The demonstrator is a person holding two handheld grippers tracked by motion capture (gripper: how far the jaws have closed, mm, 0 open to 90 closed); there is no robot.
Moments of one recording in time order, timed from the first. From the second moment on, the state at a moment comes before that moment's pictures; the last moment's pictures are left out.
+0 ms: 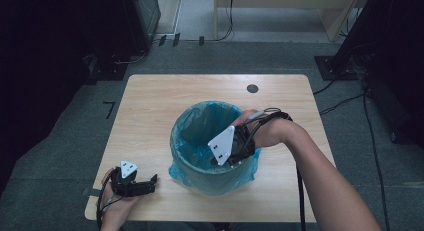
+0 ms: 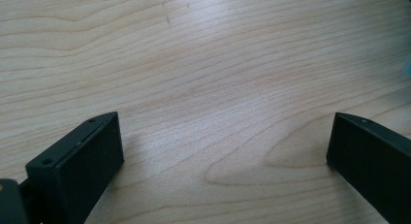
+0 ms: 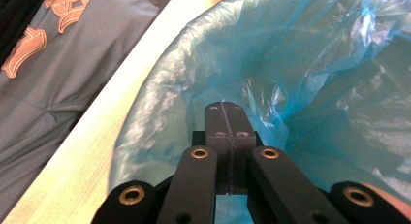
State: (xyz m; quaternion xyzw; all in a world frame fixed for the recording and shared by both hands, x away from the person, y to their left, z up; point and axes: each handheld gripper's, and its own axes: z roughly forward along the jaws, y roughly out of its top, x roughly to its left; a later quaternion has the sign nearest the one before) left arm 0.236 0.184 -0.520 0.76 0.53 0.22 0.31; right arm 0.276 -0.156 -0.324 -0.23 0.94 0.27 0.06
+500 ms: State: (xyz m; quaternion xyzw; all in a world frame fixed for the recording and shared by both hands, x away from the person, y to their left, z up) left arm 0.236 0.183 -0.520 0.76 0.53 0.22 0.31; right arm 0.263 -0.186 -0.301 -0.22 0.93 0.28 0.07
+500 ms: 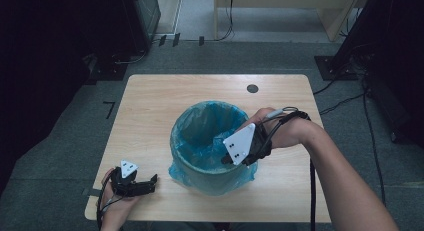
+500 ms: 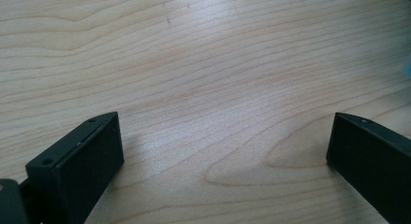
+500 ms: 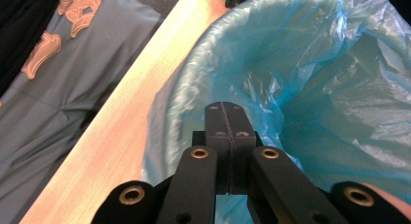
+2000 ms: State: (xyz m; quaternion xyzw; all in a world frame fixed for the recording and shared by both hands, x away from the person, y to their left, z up) left arm 0.236 0.183 -0.520 0.76 0.53 0.22 0.31; right arm 0.218 -0.272 -0.355 -0.12 0.94 0.32 0.02
